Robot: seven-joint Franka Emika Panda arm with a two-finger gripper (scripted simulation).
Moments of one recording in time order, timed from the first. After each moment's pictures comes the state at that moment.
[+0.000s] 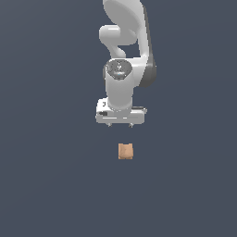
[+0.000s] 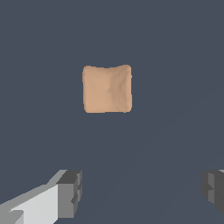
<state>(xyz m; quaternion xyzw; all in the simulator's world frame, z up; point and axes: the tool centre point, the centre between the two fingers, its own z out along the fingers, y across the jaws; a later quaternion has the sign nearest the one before) -0.018 0.009 0.154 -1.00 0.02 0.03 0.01</state>
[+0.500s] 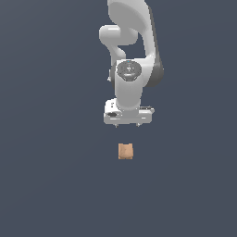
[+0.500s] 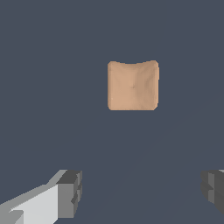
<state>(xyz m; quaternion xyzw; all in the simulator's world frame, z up) -0.021 0.041 0.150 -1.00 0.01 0.03 0.02</state>
